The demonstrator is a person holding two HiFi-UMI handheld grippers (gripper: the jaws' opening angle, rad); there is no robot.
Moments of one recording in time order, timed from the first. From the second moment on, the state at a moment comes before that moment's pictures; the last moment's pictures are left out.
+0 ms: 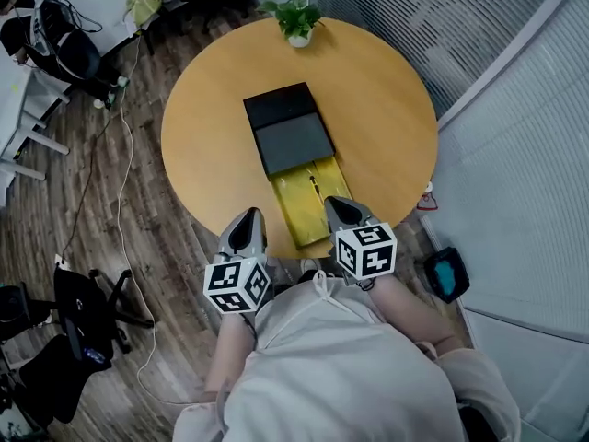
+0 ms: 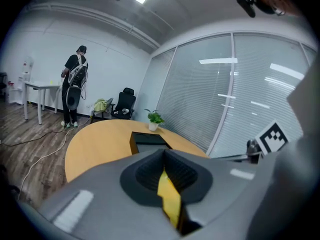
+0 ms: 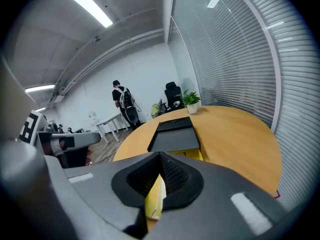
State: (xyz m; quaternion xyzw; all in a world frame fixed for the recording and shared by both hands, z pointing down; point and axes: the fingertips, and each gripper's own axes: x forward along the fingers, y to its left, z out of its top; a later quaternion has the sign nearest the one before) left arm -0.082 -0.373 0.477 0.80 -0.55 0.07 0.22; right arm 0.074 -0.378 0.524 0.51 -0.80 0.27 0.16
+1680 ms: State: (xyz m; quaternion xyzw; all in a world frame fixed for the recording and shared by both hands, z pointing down) left arm -0.092 -0.430 0.533 0.77 -0.58 0.12 0.24; right arm 0.070 -0.452 0.629 0.46 -0.77 0.32 0.29
